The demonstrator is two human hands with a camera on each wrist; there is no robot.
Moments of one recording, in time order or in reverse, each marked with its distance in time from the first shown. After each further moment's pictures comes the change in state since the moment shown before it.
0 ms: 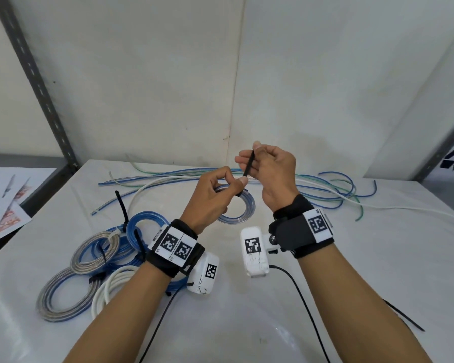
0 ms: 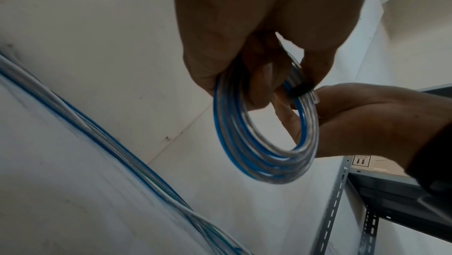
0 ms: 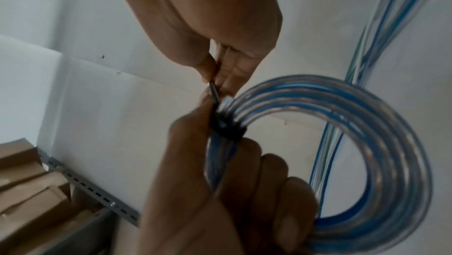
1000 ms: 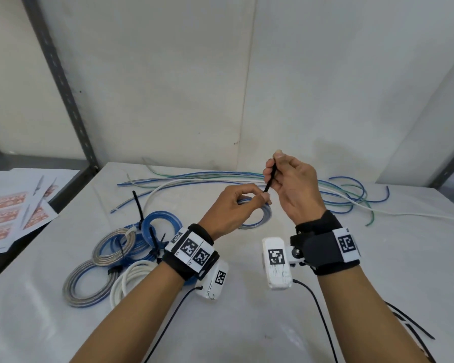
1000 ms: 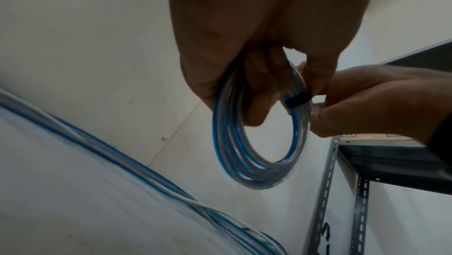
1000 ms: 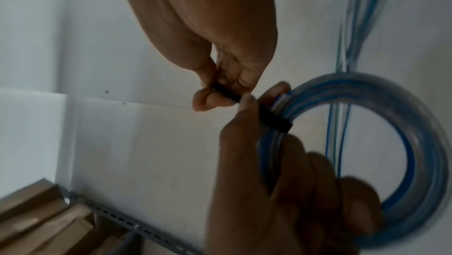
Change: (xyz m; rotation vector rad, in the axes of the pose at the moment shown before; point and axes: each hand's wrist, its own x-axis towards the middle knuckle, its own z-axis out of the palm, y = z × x) left_hand -0.011 0.006 0.015 0.181 -0.163 0.011; right_hand -0.017 -0.015 -0.026 0.101 -0.045 0.065
